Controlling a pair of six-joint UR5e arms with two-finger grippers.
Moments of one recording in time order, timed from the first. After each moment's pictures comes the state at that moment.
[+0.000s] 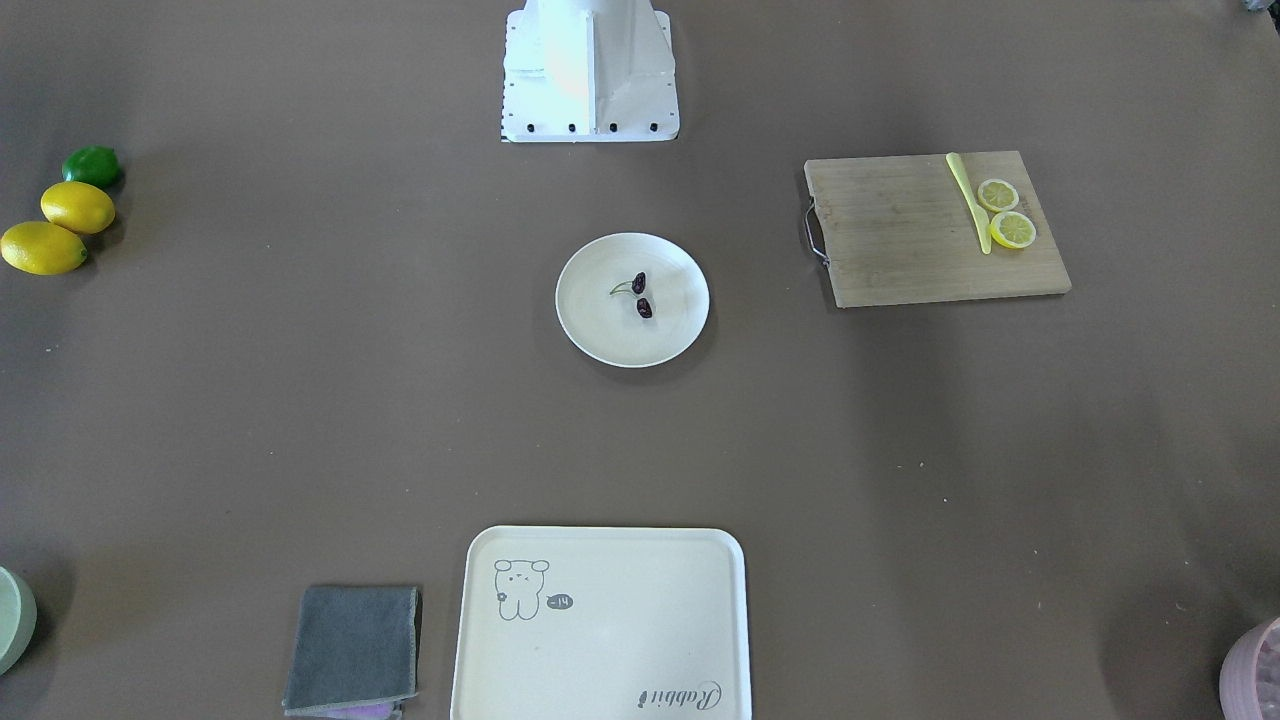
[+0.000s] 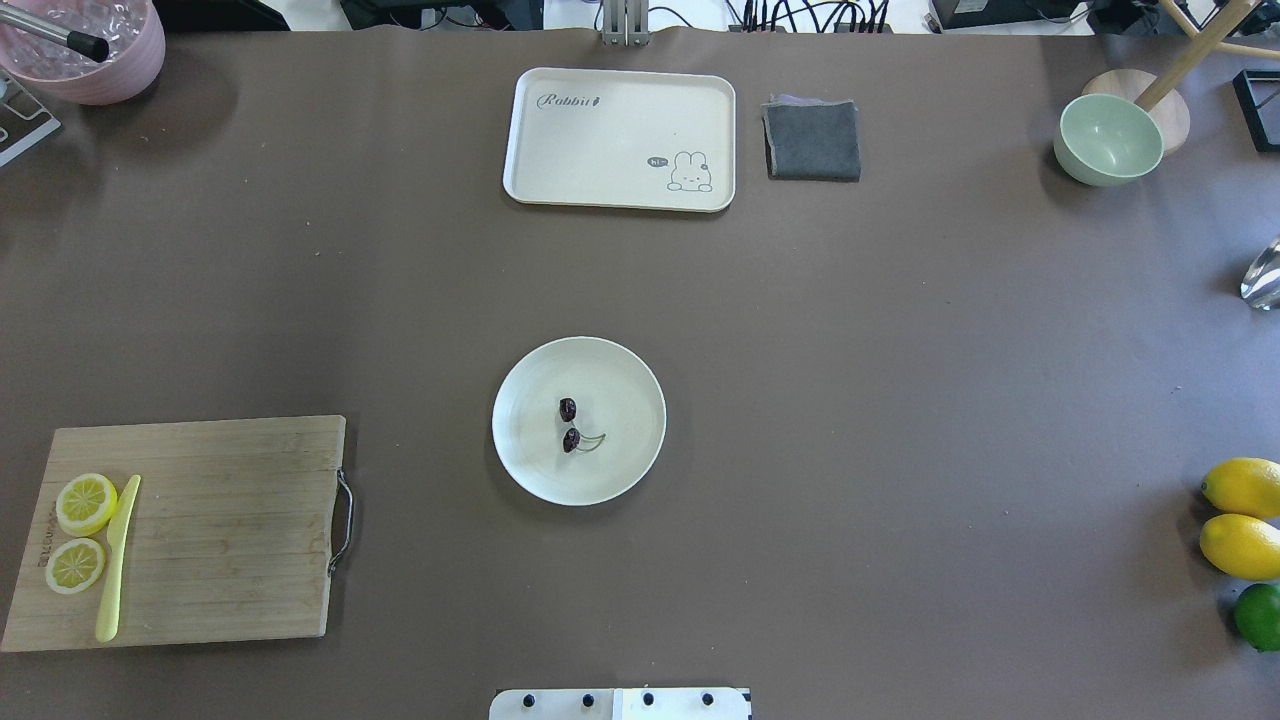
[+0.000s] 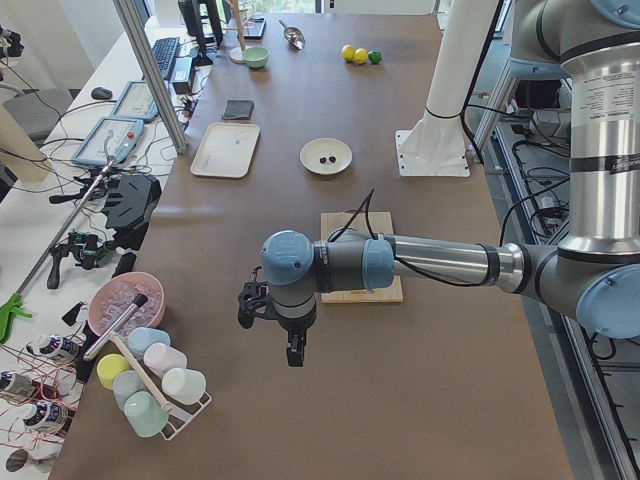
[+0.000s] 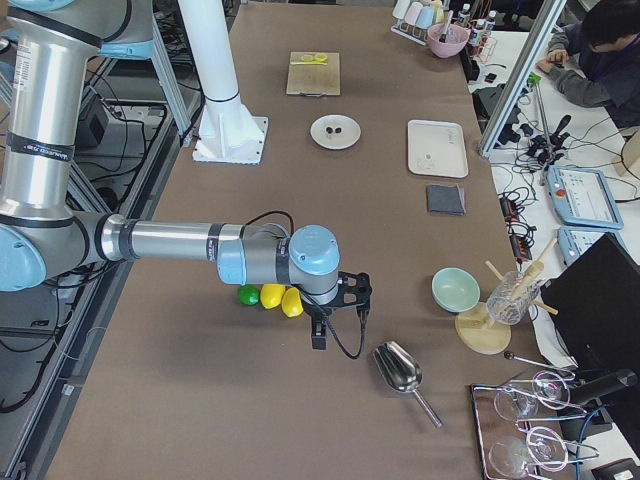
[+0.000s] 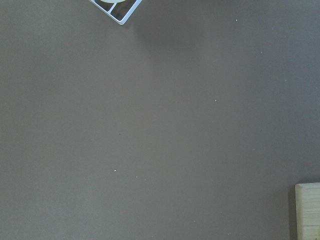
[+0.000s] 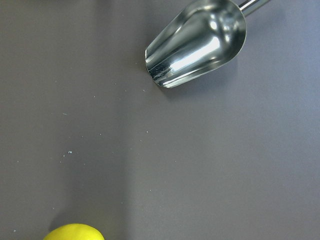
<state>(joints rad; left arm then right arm) -1.65 -1.47 -1.77 -1.40 -2.33 0.13 1.59 -1.81 1.82 -1.51 2.33 0.03</state>
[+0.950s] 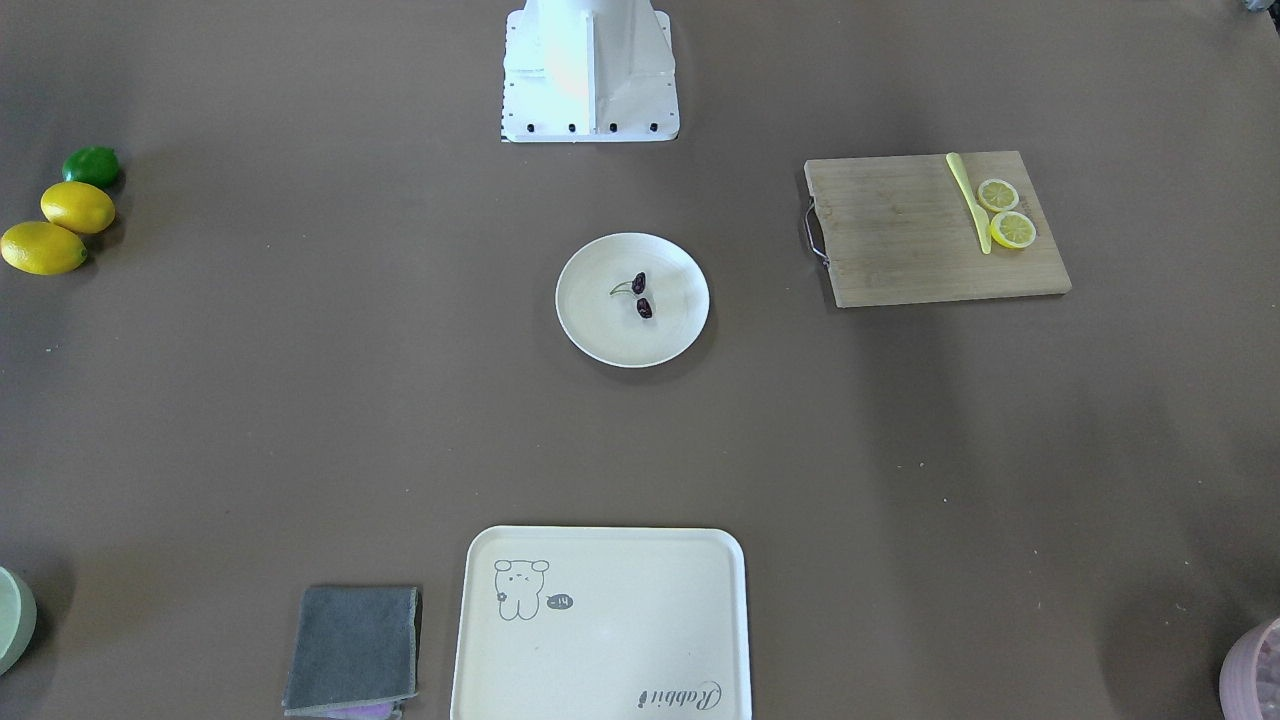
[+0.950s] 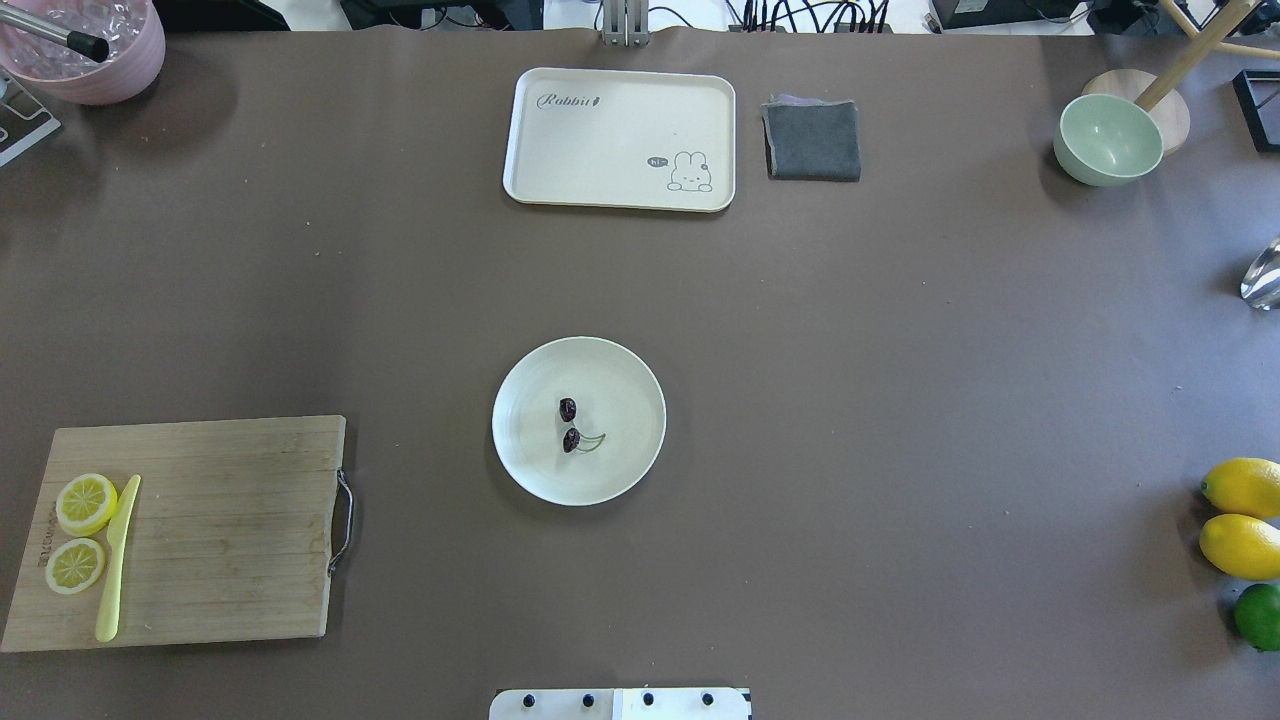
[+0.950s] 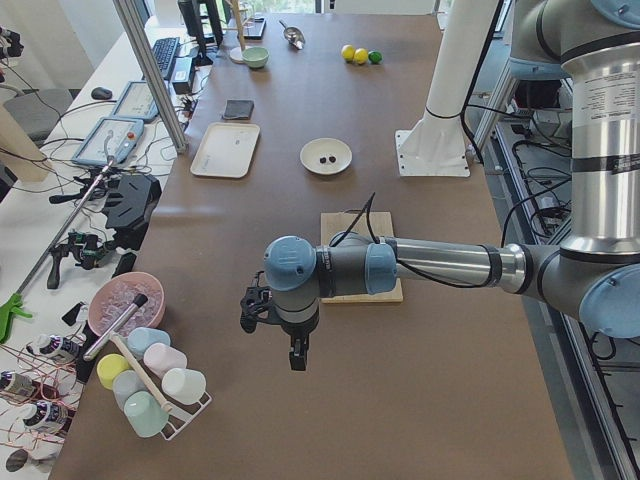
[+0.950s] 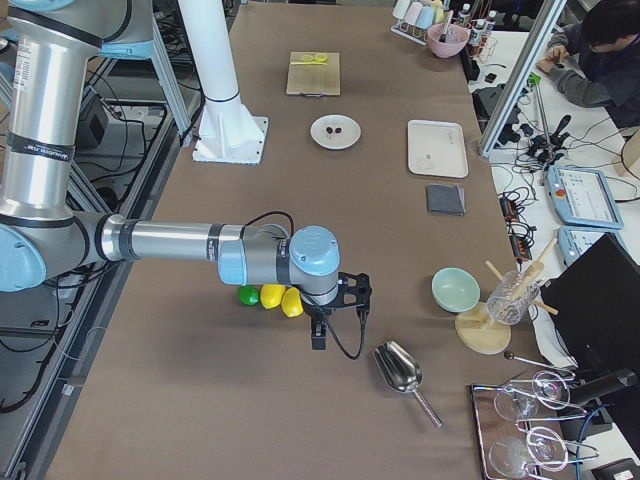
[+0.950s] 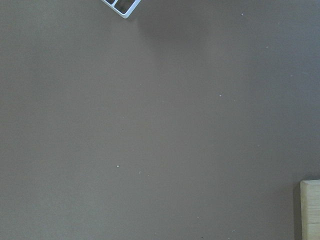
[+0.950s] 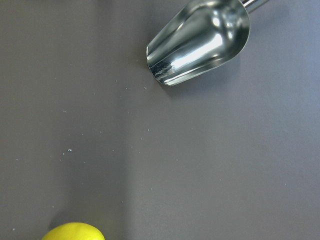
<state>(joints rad) -1.65 -1.46 -1.76 -1.41 -2.33 0.13 1.57 -1.81 1.81 -1.51 2.33 0.03</state>
